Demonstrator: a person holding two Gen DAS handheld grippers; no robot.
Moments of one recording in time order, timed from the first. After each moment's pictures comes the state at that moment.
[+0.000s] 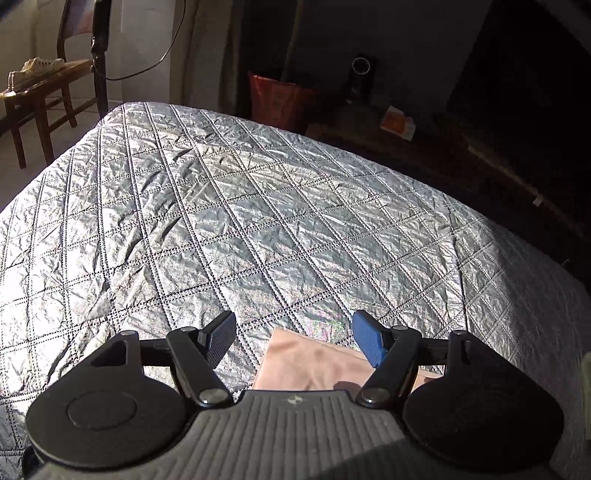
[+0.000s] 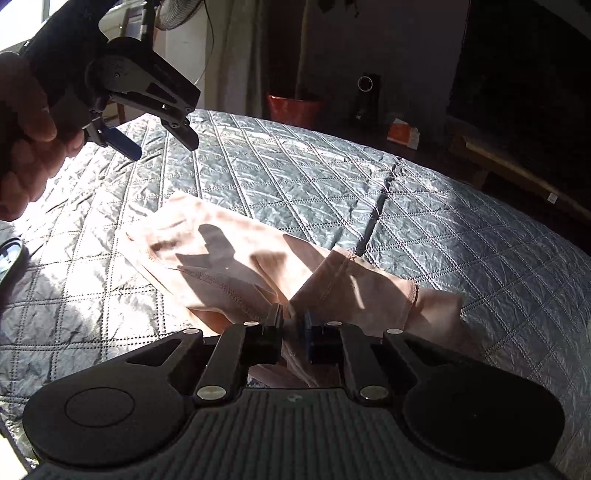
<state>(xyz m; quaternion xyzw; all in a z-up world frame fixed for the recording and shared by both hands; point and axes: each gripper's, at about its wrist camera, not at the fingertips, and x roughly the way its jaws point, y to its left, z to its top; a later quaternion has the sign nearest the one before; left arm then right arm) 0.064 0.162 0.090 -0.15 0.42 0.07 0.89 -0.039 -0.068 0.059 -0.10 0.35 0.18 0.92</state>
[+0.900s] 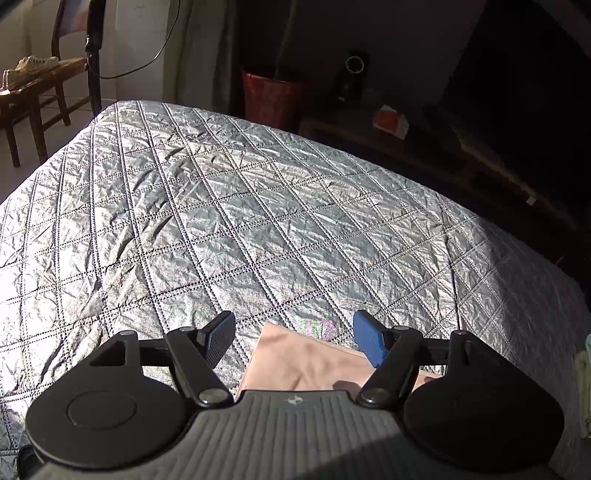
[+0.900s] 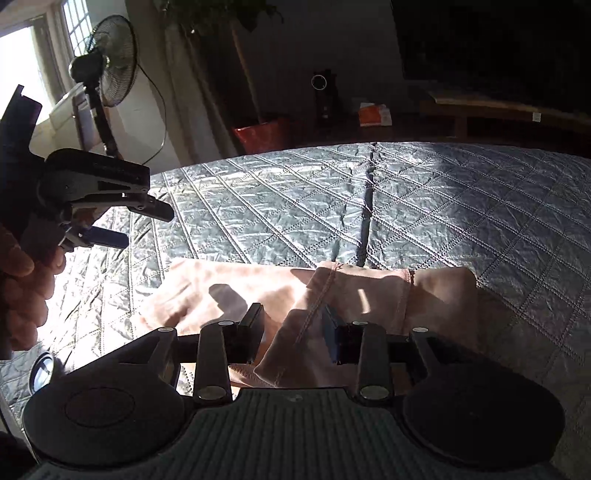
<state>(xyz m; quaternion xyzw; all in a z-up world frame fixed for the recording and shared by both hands) 0.064 0.161 0.091 -0.15 0.42 0.06 0.89 -0.011 -0.088 0.050 0.06 0.39 0.15 0.91</state>
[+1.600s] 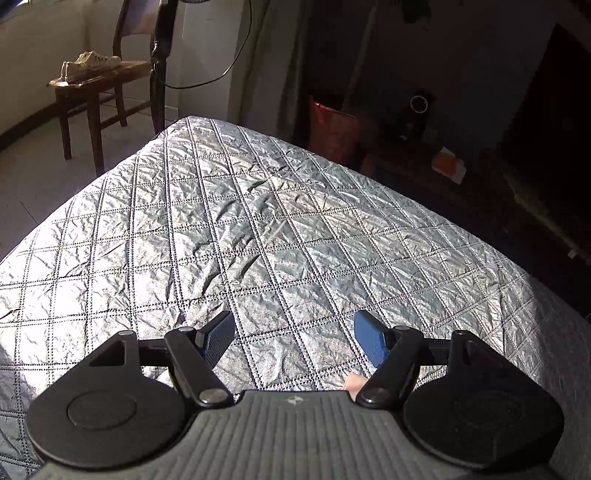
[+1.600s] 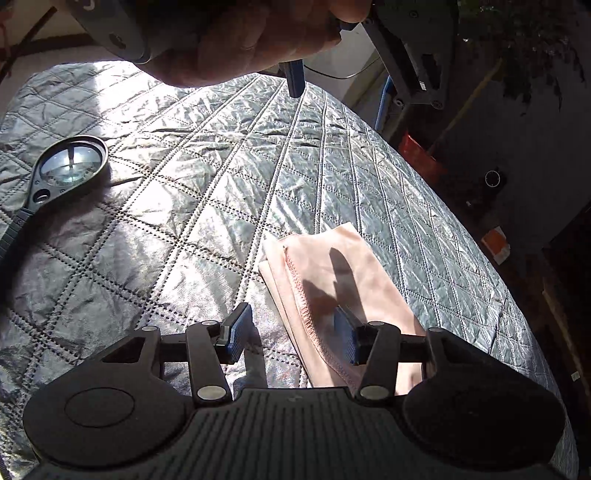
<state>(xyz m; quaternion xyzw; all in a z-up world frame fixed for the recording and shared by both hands) 0.057 0.222 0.109 -0.17 0.39 0.14 0.89 -0.047 0.101 0.030 -0.37 0.28 0.30 0.83</state>
